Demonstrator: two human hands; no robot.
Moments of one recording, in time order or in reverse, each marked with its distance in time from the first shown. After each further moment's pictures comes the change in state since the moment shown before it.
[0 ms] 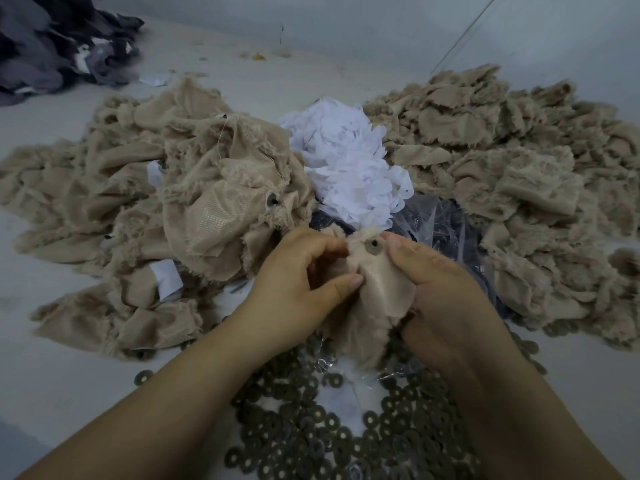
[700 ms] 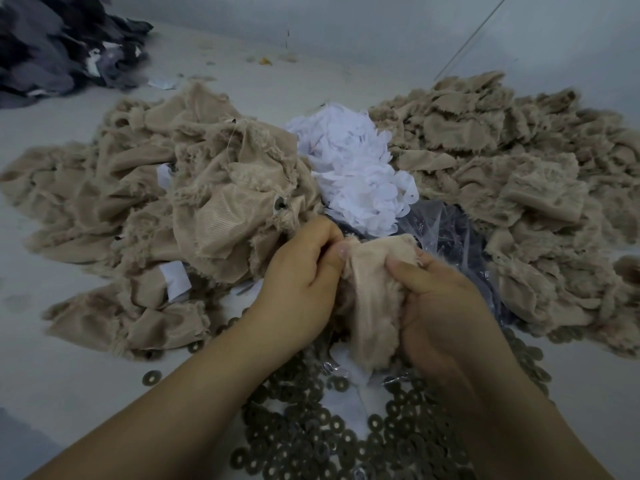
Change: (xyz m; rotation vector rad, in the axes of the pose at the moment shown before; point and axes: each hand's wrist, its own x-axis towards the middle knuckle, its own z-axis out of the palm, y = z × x) left_hand 0.002 0.009 0.001 -0.057 0.110 0.072; right_hand -0.003 0.005 0.005 0.028 0.040 0.009
